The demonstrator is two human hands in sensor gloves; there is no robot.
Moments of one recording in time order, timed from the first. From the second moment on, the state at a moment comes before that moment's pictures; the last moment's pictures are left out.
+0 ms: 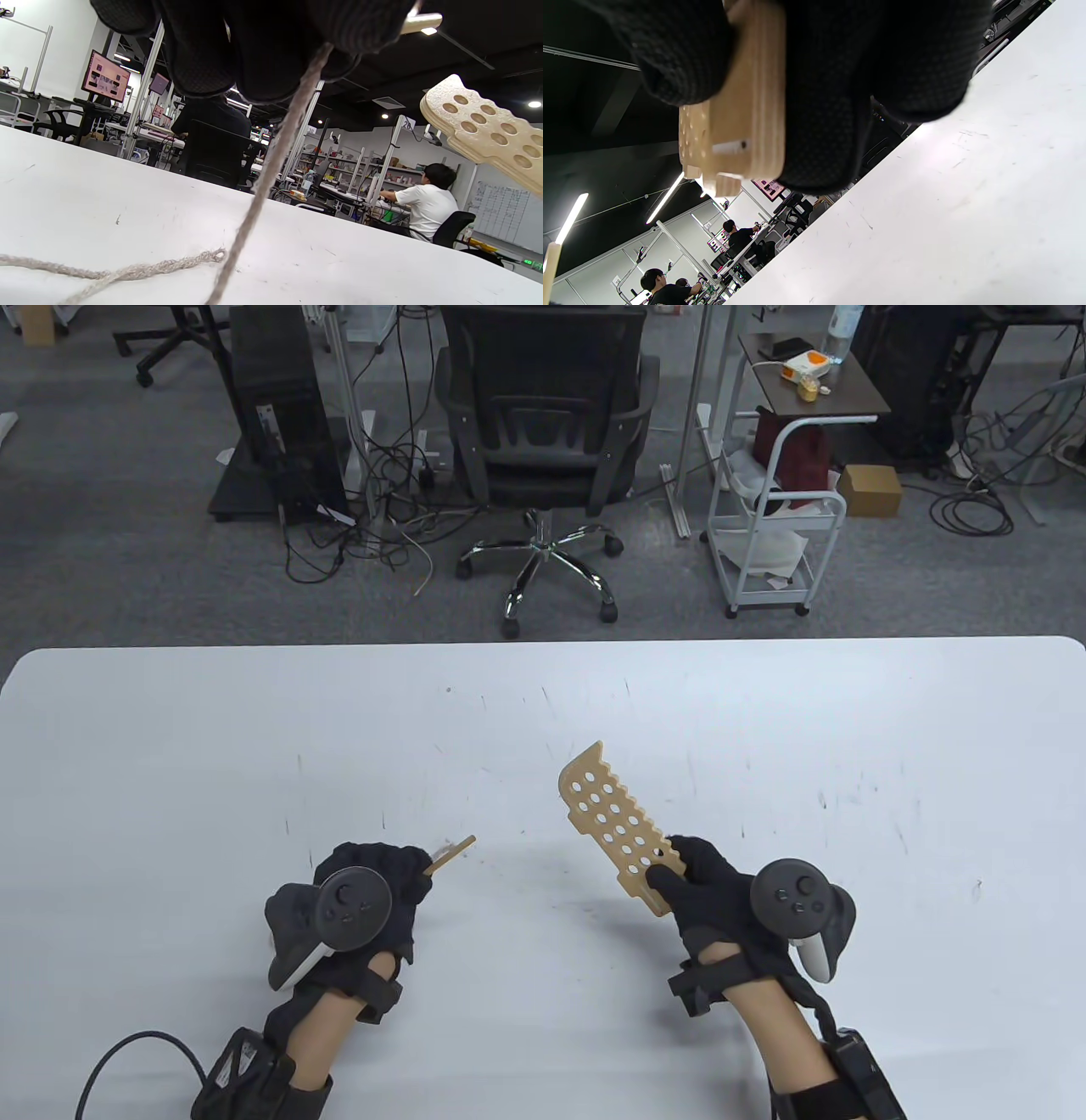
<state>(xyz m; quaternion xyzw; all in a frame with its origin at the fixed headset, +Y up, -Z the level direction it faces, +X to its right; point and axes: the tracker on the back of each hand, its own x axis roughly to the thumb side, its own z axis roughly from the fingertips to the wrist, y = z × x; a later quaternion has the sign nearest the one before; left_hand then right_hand) -0.232 -0.677 -0.312 0.11 -0.11 0.17 0.97 0.174 -0.711 -0.324 0.07 -0.13 0.88 0.45</state>
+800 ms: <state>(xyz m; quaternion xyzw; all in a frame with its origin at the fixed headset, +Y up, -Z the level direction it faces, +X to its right) -0.247 -0.687 -0.306 0.14 -0.15 0.28 0.94 0.158 -0.714 -0.312 0.12 -0.14 0.90 0.40</state>
